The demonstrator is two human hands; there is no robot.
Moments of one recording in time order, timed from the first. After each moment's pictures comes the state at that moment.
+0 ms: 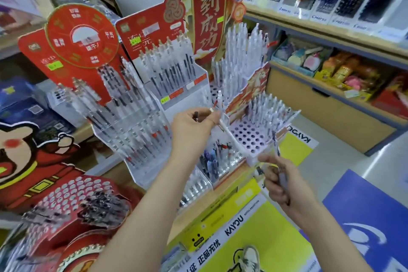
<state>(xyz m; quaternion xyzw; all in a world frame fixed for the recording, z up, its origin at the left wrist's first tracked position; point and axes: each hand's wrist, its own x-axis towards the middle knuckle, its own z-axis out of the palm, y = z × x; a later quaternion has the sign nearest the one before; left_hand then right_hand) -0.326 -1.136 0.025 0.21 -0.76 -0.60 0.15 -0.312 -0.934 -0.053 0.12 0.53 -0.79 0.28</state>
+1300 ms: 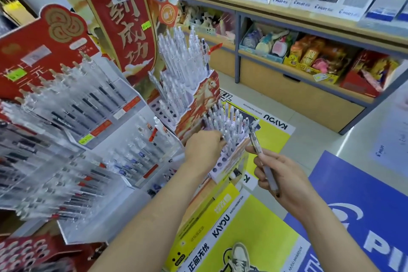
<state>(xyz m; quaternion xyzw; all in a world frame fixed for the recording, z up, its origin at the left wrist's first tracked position) -0.463 -1.051 -0.087 -0.02 -0.99 -0.10 -0.05 -0.405 -0.860 -0.075 0.12 0.51 -0.81 0.24</state>
